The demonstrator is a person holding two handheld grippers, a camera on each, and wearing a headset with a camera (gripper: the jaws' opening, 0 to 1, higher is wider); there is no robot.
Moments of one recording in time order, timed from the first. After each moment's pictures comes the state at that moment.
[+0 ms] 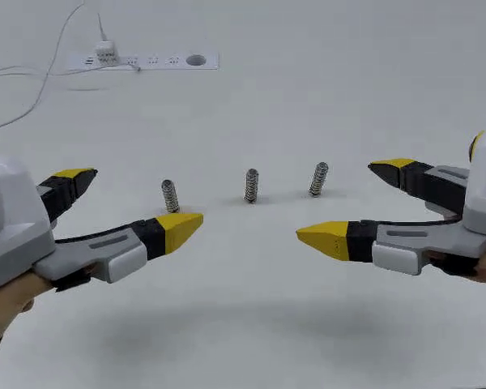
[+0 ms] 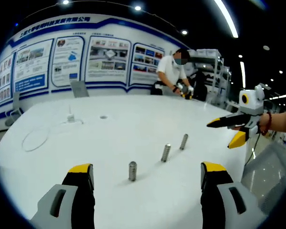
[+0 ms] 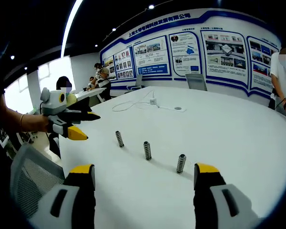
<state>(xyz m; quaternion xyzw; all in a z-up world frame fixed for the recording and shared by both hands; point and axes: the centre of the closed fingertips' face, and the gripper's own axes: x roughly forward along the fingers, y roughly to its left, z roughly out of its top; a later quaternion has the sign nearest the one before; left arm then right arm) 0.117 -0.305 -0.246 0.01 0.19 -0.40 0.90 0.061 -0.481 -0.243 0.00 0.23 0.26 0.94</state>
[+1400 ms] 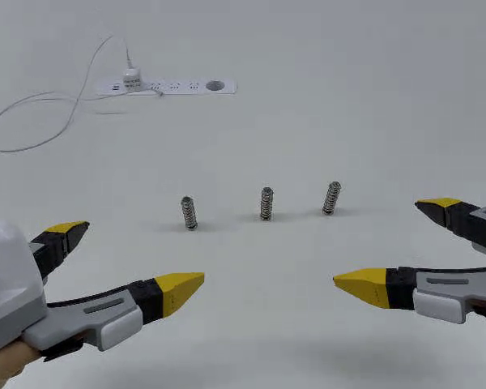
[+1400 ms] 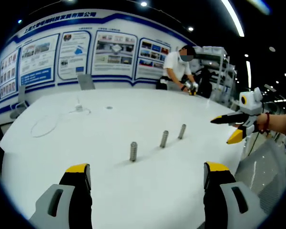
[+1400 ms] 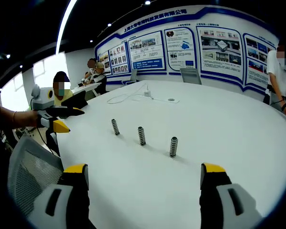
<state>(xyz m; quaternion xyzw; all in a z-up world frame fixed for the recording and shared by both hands) 0.081 -0.275 -0.252 0.01 0.22 -0.37 0.90 0.036 -0.502 -0.258 -0.01 0.26 0.24 0.94</state>
